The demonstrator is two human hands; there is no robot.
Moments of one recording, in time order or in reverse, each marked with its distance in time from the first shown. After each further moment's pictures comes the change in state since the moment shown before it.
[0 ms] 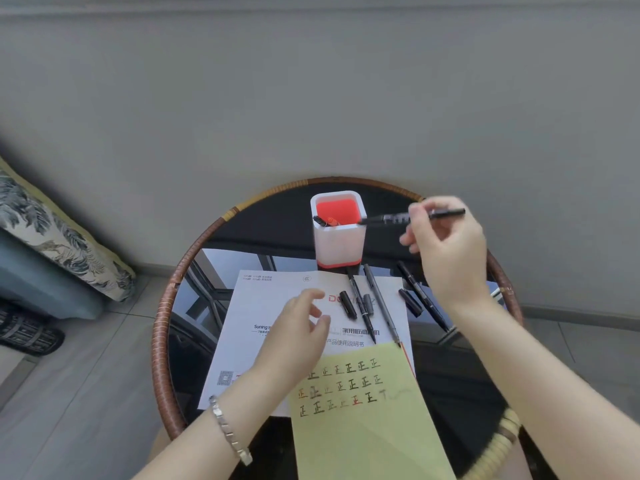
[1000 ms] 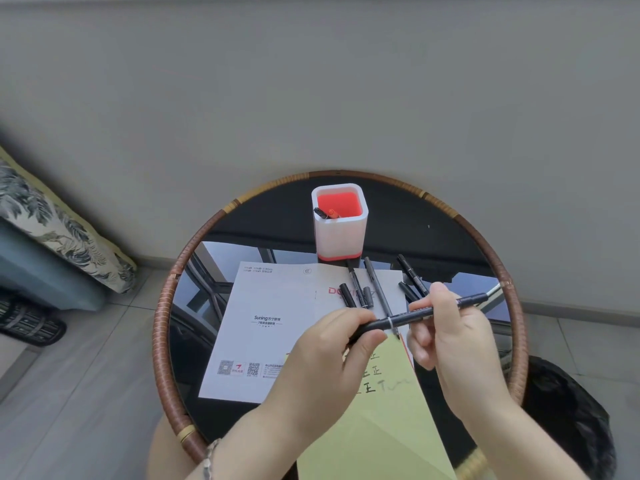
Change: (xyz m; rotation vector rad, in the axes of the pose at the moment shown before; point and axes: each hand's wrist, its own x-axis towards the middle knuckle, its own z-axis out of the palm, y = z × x) left_hand -0.052 0.036 0.004 -0.100 0.090 0.495; right_hand -0.083 -0.006 -0.018 0.395 -0.086 0.526
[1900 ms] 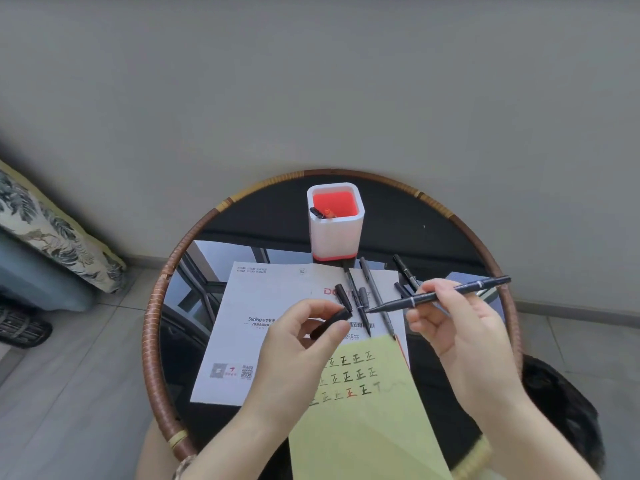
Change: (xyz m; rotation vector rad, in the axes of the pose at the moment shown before) left_hand 0.001 -0.006 -0.009 -0.490 0.181 -0.488; right_hand 0.004 -0.007 -0.007 0.201 -0.020 0.033
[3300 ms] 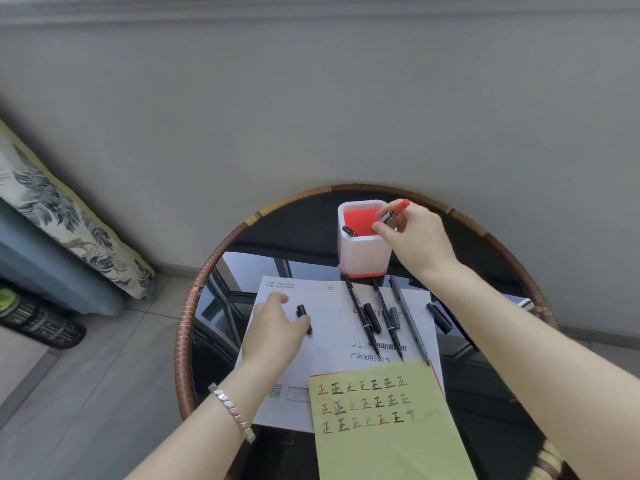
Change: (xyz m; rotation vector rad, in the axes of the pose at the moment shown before) left_hand 0.079 -0.043 -0.054 0.688 0.169 -0.255; right_hand 0.141 0.007 0.067 -1.123 -0.078 -0.482
